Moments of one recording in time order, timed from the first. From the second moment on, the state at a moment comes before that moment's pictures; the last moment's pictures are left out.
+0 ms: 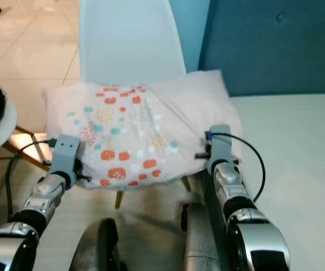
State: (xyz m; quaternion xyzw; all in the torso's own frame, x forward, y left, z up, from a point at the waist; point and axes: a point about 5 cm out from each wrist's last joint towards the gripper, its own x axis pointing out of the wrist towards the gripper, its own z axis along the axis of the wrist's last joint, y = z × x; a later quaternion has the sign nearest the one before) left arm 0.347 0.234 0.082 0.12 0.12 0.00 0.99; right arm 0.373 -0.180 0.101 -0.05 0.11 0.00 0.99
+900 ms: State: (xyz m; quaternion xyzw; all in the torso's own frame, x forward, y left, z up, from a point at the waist) left arm 0.350 0.249 0.094 0.08 0.10 0.05 0.99; right arm 0.376 -0.198 0.112 -0.01 0.09 -0.01 1.00
